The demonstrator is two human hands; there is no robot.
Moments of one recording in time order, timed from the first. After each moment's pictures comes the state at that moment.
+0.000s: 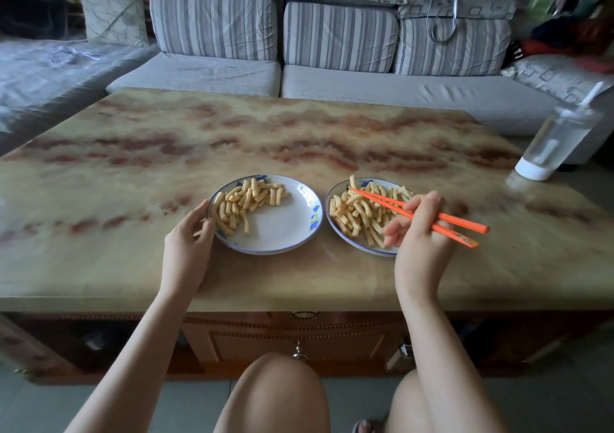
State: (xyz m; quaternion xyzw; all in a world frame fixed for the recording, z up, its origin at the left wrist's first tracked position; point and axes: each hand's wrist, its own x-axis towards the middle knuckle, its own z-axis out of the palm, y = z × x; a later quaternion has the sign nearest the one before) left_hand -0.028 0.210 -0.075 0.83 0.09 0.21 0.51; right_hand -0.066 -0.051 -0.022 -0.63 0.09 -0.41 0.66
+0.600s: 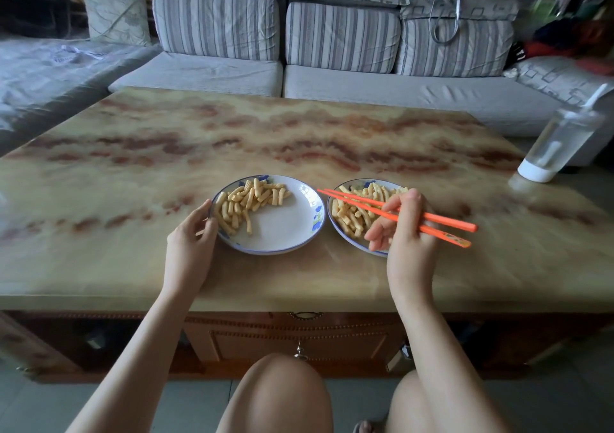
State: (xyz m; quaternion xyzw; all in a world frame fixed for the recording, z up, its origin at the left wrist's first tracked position) left_hand -0.028 0.210 -0.075 0.83 0.09 0.22 0.51; right_hand -0.070 -0.039 -0.019 -0.64 0.03 -0.33 0.69
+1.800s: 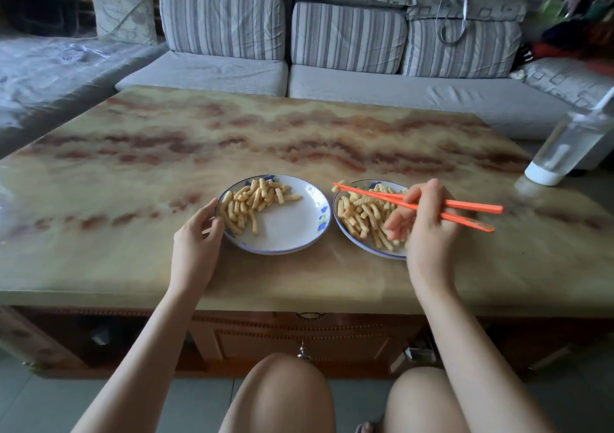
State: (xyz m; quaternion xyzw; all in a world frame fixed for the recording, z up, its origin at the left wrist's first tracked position) left_hand -0.027 0.211 -0.075 0.83 0.09 0.22 0.50; right_hand -0.062 -0.051 -0.006 -0.64 0.02 -0.32 0.70
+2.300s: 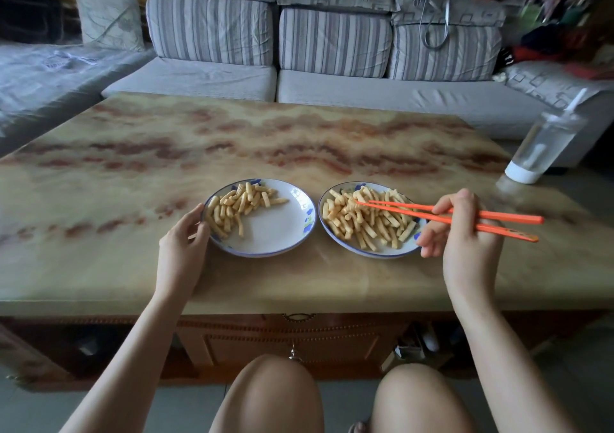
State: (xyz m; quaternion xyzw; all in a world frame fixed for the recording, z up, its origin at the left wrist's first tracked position) left_hand -0.028 0.210 -0.075 0.83 0.10 0.22 0.51; right_hand -0.088 -0.104 0.001 -0.68 0.04 -0.36 0.63
